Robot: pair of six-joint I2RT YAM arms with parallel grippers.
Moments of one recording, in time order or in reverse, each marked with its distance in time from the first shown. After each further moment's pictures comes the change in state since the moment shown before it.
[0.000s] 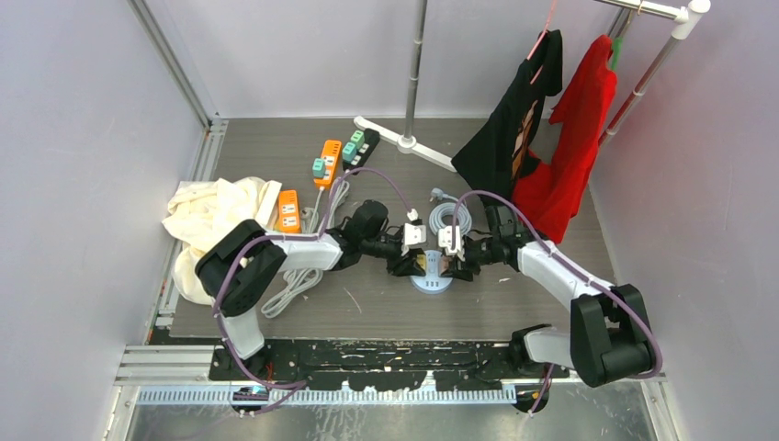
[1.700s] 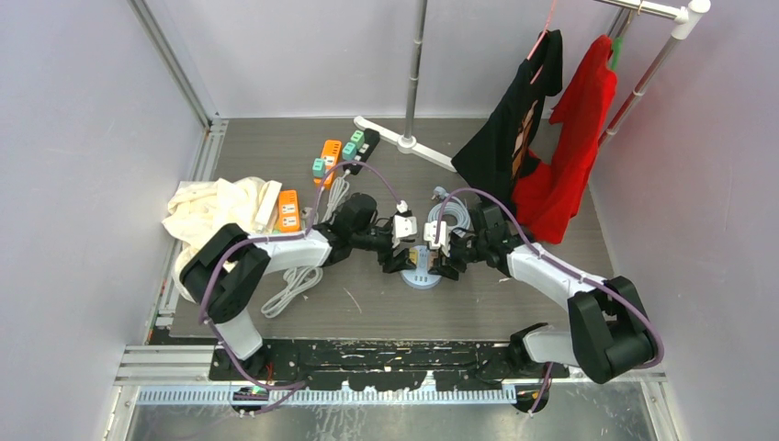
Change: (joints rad) left arm 0.040 -0.092 -0.029 -0.055 -0.043 0.043; right arm 0.135 0.012 -0.025 0.201 0.105 0.237
